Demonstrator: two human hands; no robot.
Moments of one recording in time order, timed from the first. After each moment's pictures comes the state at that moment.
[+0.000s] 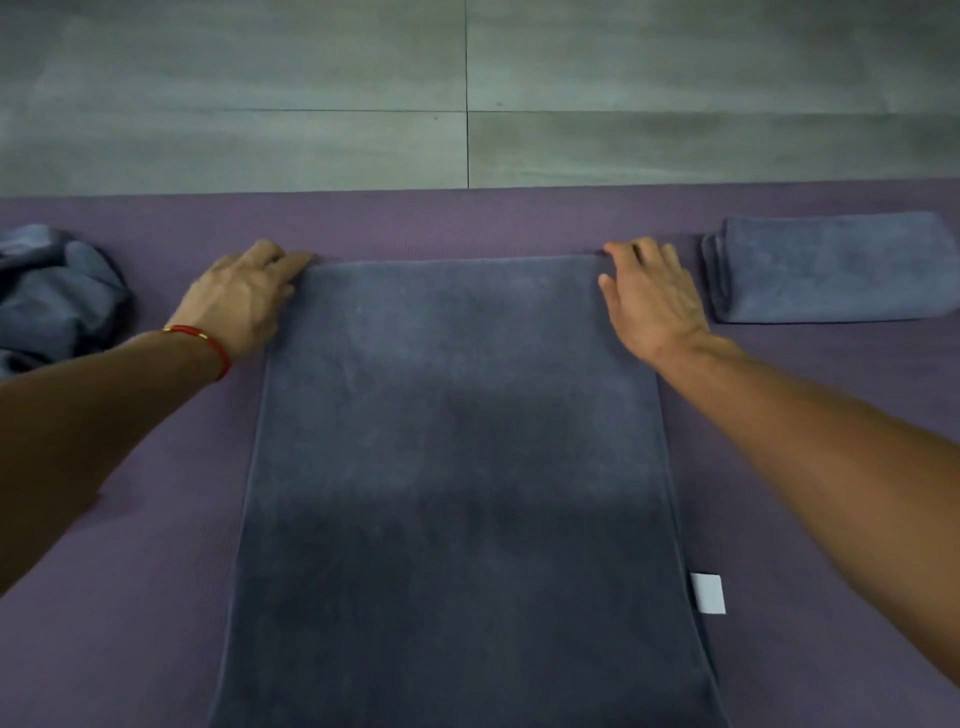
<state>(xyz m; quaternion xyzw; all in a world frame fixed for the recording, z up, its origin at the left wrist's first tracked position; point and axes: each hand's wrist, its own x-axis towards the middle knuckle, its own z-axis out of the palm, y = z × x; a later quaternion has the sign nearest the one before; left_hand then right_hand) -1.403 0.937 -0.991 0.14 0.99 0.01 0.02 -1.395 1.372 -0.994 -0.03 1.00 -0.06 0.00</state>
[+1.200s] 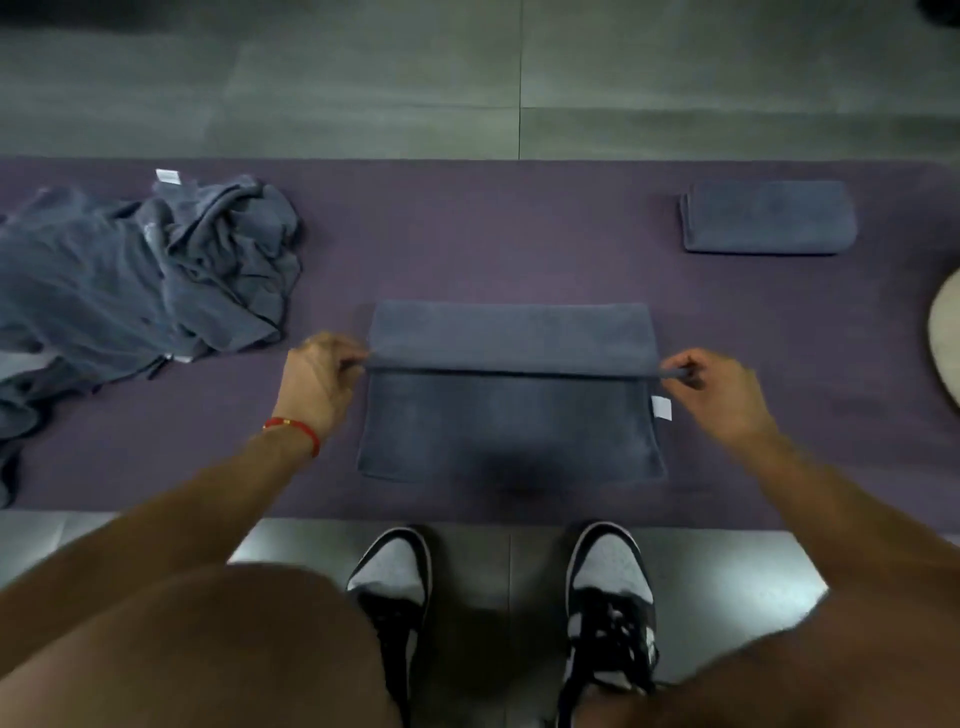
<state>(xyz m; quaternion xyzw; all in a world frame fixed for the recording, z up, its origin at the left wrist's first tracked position) -1.108 0.942 -0.898 0.04 0.98 0.20 -0.04 -1.111 1.411 -0.908 0.07 0.94 -0.32 0.06</state>
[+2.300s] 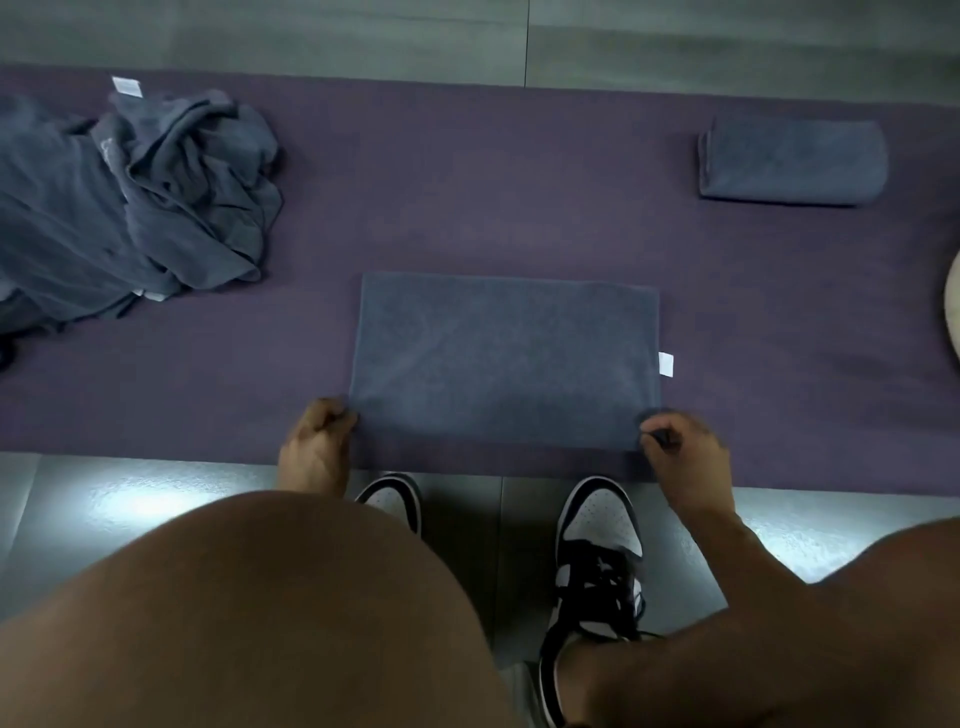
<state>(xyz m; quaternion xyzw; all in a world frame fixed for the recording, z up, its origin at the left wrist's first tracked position) -0.969 0.956 -0.975 -0.03 0.99 0.16 -0.01 -0.993 1.384 -0.958 0.15 0.93 -0.32 0.08</state>
